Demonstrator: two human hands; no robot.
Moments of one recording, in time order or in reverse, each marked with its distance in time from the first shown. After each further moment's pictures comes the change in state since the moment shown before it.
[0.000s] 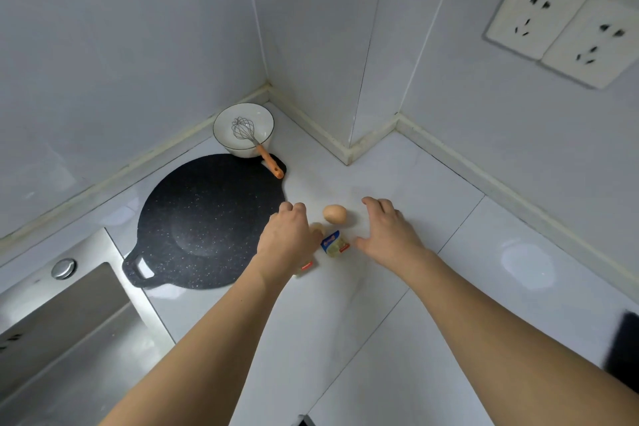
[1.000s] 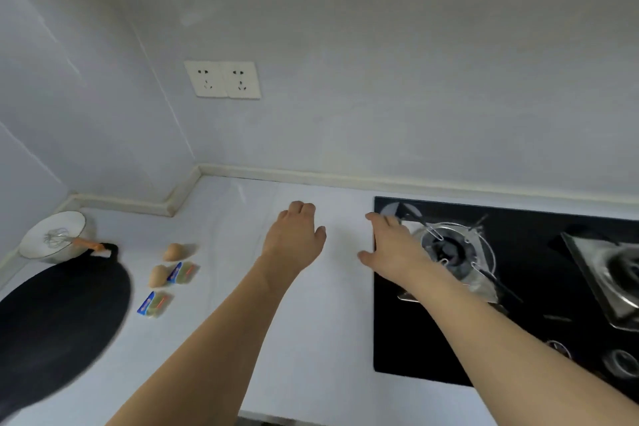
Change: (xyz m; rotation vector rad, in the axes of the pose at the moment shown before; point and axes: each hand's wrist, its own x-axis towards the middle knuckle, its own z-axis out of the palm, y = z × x) left_hand -0.225 0.233 0.062 0.212 0.003 0.819; right_hand -0.351 0.163 -0.037 0.248 0.332 0.546
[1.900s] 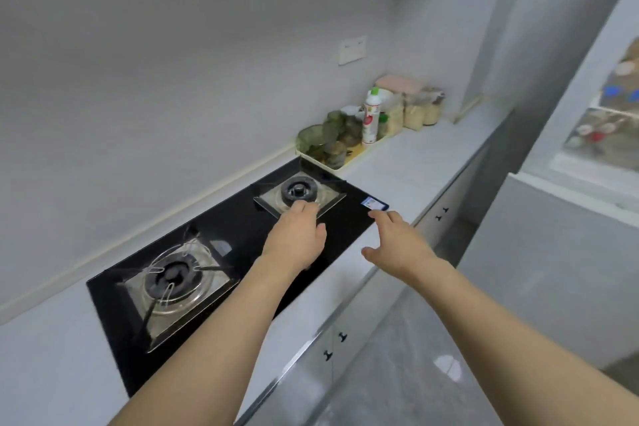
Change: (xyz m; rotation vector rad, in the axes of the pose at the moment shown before) left_hand -0.171 0.424 0.112 -0.036 -0.226 0.985; right_hand -0.391 0.280 -0.072 0.165 0.452 0.849
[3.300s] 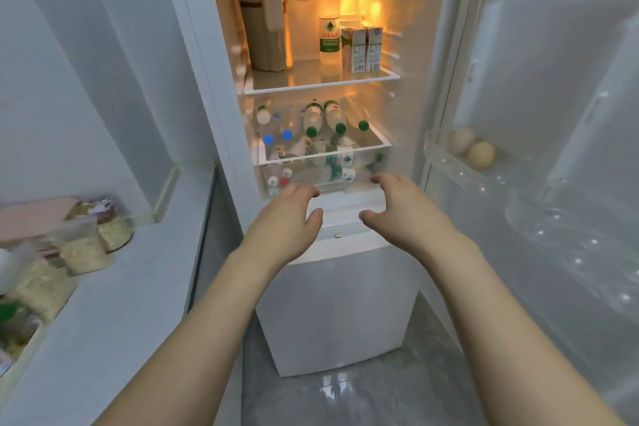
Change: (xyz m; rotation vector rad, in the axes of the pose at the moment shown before) left_hand 0.323 0.538 0.148 -0.209 -0.240 1.009; right_hand 0.027 0.434 -0.296 0.056 0.620 0.838
